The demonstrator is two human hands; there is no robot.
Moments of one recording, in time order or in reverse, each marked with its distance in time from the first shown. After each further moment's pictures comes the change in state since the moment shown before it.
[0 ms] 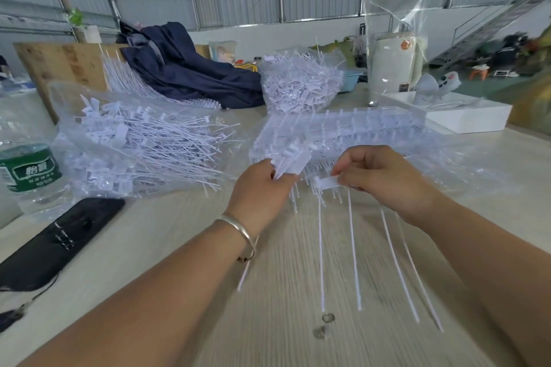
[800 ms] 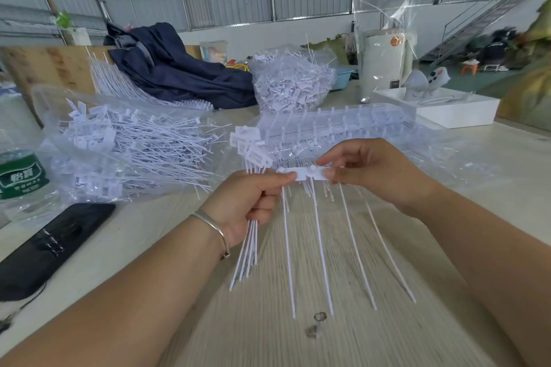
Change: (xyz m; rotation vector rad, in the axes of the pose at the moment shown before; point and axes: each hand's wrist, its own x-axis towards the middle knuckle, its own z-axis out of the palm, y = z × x) left_hand -0.007 0.011 -0.014 -0.662 -0.353 -0.415; right_hand 0.003 0.003 -0.009 0.035 -0.065 -0.102
